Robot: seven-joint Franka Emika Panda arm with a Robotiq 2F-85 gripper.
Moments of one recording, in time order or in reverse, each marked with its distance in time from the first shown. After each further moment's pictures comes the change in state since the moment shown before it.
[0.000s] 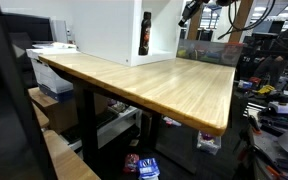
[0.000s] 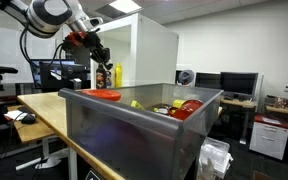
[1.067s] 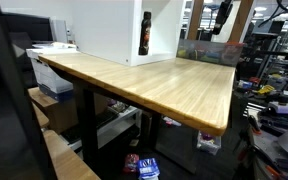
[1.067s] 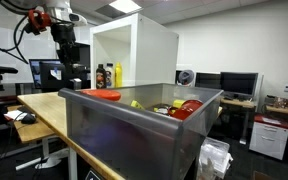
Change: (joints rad) arm 0.156 -0.232 -0.116 -0.020 0.058 -0.670 -0.018
